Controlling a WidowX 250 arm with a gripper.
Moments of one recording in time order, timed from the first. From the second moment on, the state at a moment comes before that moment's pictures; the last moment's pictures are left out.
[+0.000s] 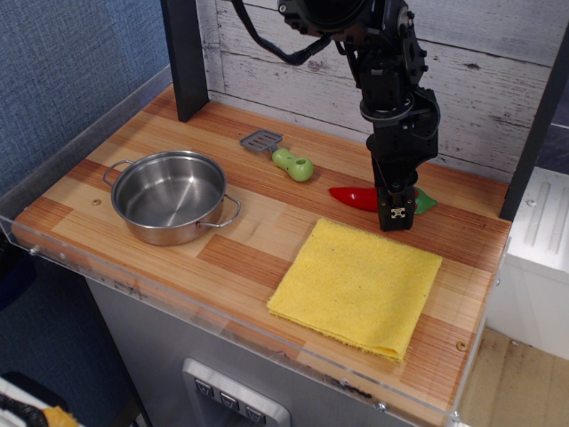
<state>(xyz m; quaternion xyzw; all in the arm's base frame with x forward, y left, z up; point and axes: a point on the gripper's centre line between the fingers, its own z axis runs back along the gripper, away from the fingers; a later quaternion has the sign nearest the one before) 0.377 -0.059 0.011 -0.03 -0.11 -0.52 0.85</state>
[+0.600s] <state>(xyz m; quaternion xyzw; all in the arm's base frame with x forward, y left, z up) 0.377 -0.058 0.010 -0.03 -0.12 -0.52 0.85</state>
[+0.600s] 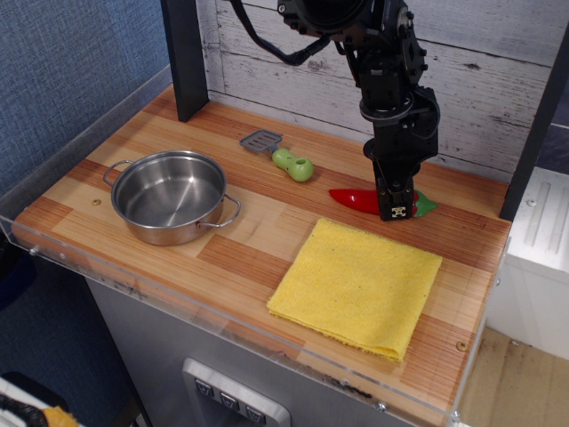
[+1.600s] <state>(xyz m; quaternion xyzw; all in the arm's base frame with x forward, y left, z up) 0.351 -0.054 0.100 -0.07 -0.17 -0.48 0.86</state>
